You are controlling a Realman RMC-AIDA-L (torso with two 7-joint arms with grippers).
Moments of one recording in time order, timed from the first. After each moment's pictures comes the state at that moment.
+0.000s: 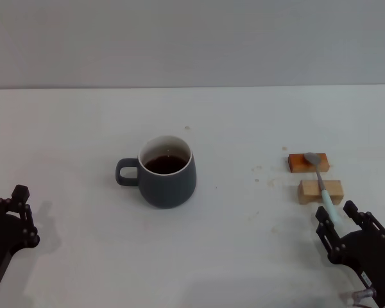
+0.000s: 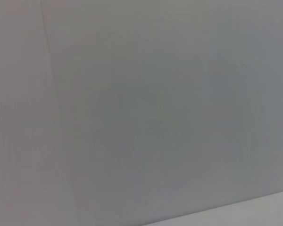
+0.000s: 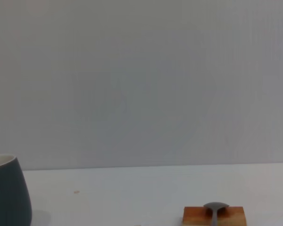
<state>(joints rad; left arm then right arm) -0.14 -2.07 -0.39 -0.23 2.03 1.39 0.10 0.16 2.09 0.30 0.43 -2.00 -1.17 -0.02</state>
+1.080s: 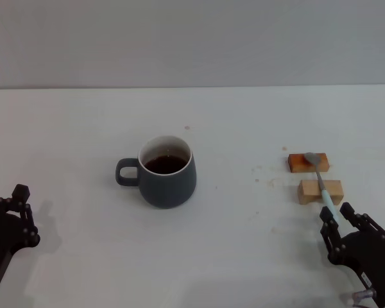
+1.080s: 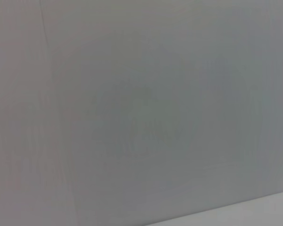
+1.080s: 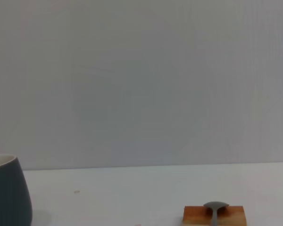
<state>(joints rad) -0.14 -2.07 -0.39 -0.23 2.03 1.39 0.10 0.16 2.09 0.30 0.43 -2.00 -1.17 -0.02</state>
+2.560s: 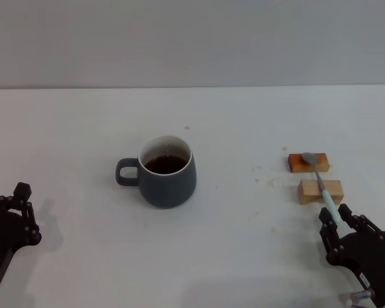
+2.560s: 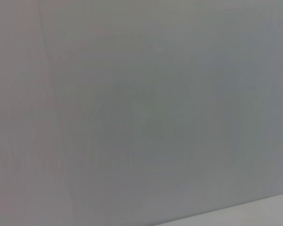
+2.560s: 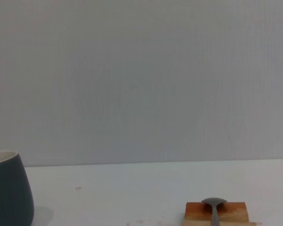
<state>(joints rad) -0.15 -2.07 -0.39 -0.23 2.03 1.39 0.09 0.16 2.09 0.30 0.43 -2.01 -1.16 -0.02</state>
